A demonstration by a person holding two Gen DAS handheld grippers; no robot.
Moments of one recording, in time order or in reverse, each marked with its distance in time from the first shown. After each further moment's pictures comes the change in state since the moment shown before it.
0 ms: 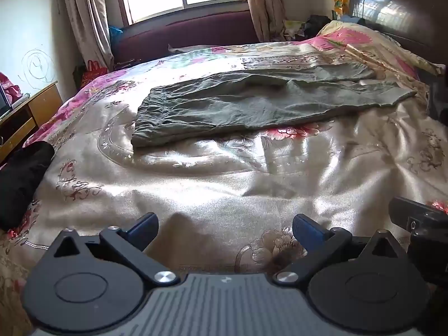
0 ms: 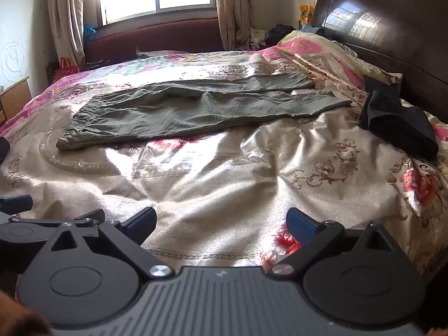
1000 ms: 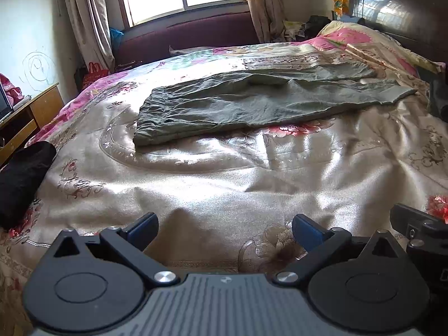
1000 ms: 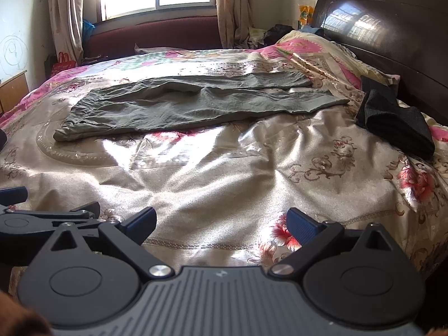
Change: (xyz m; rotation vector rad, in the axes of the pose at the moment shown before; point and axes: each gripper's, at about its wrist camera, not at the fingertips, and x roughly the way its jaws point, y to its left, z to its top) left arm 0.001 0.002 -0.007 0.000 0.018 -0.006; right arm -0.001 0.003 -0.009 -0.032 0.000 -0.032
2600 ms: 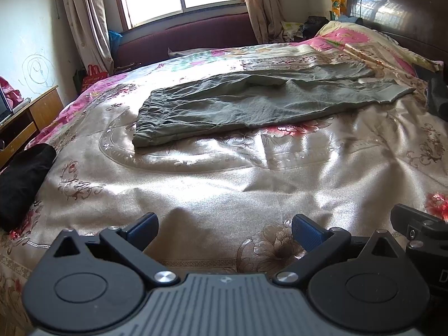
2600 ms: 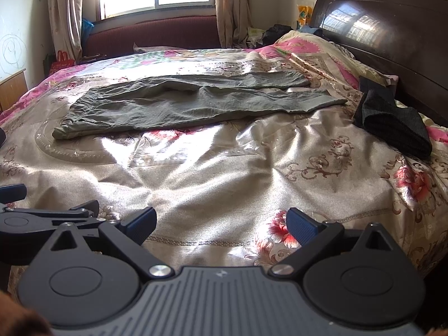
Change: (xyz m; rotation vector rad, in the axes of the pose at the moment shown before) left arm -0.003 -0.004 -0.001 0.010 -0.006 0.004; right arm -0.002 0.000 -0.001 -0.001 0.004 -0.007
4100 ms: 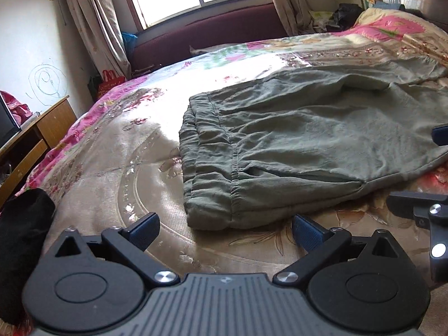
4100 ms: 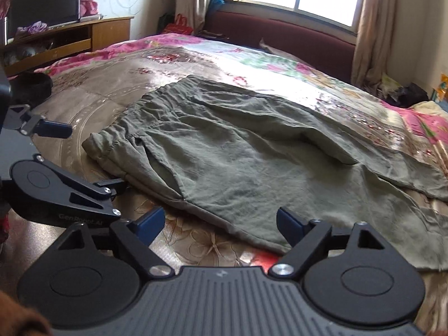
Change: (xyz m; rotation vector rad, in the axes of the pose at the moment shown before) left arm 0.191 0.113 0.088 0.051 0.021 0.101; right arm 0.203 0.135 0.123 -0.502 -0.005 0.374
